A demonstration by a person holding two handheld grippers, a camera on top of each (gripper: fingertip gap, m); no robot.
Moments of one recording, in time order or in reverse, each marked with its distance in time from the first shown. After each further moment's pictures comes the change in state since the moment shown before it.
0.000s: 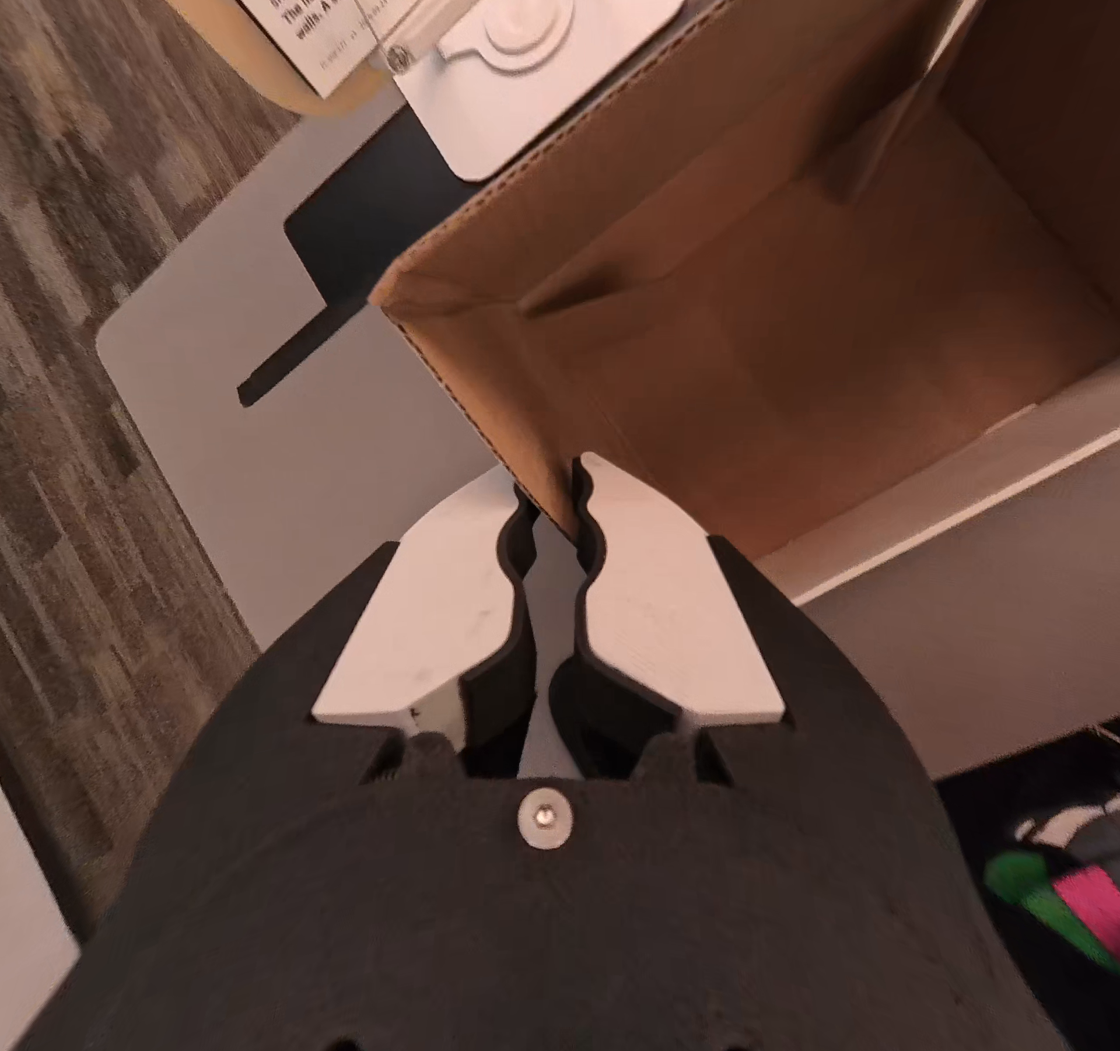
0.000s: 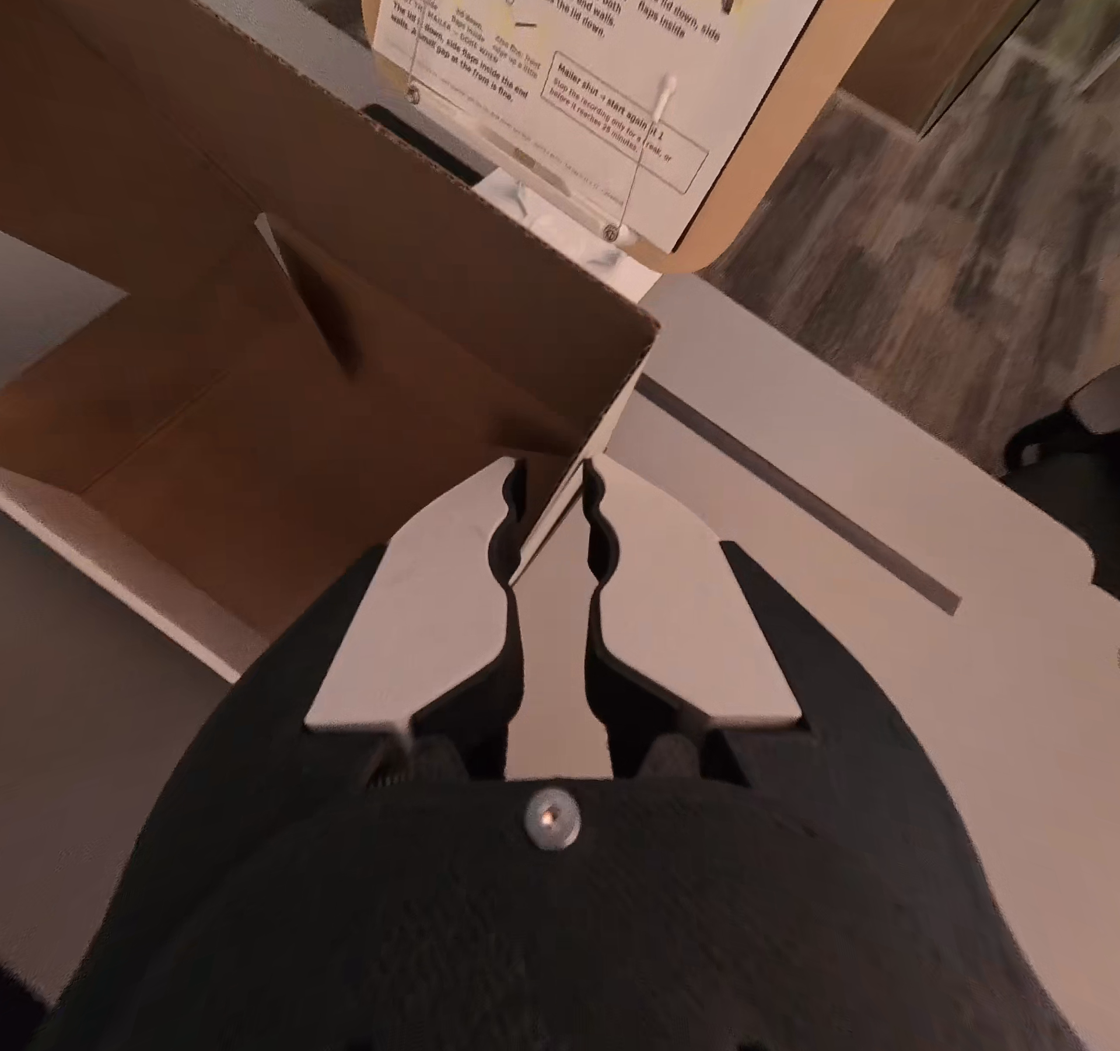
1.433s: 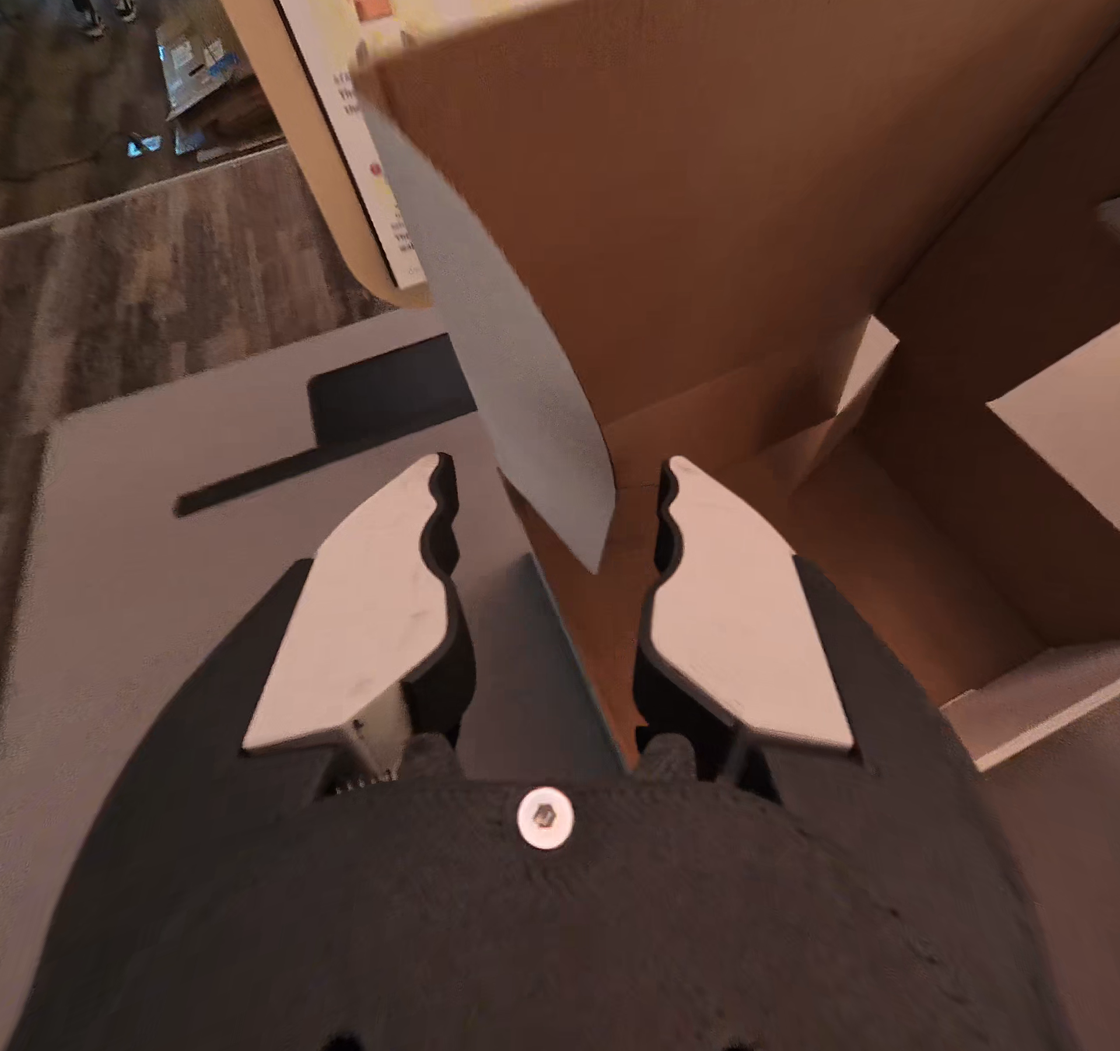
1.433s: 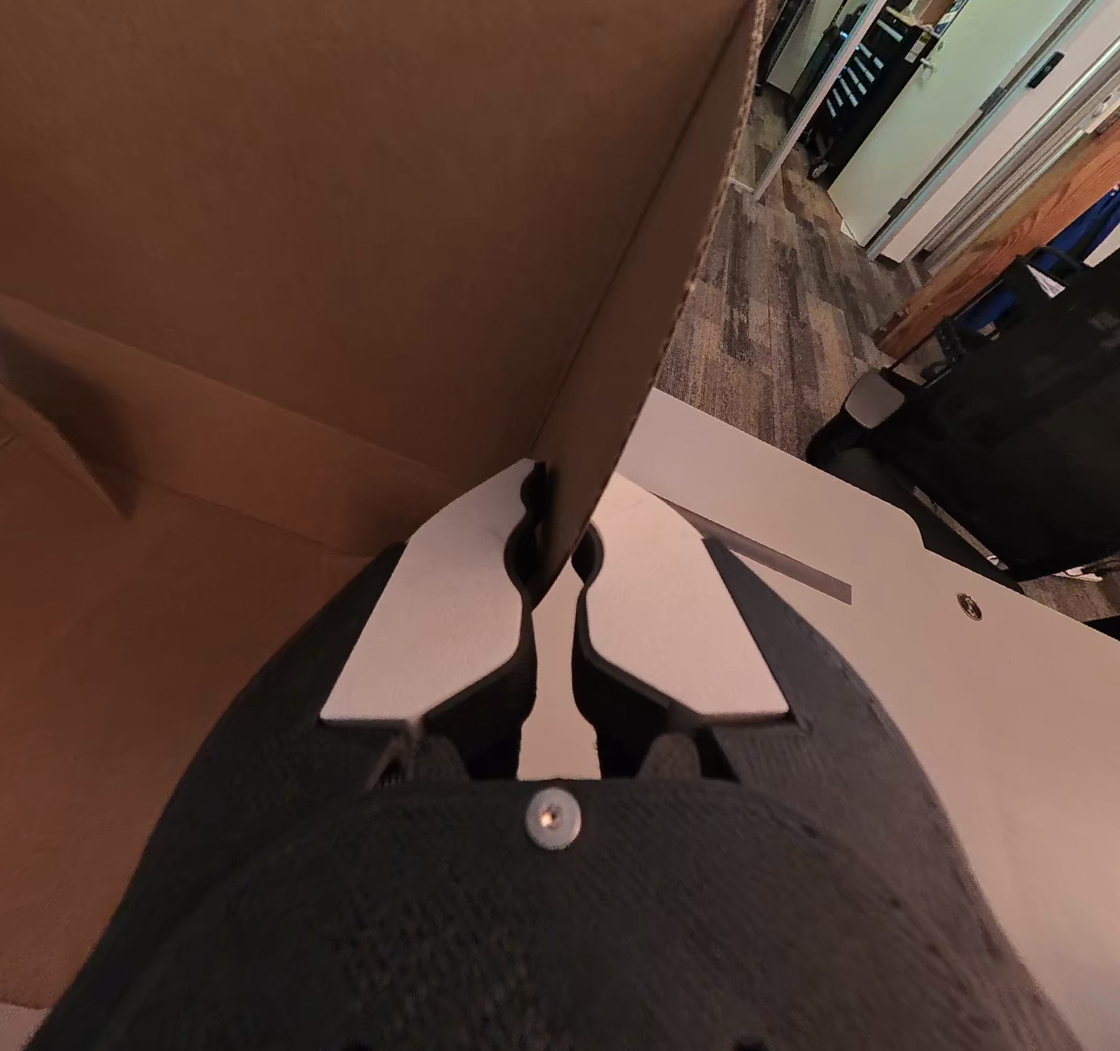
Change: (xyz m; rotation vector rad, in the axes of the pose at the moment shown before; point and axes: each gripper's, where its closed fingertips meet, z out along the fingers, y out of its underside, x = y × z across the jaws) left arm -0.001 -0.020 0.014 0.535 -0.012 -0.280; right arm 0.021 0.011 0.052 0.159 0.374 0.012
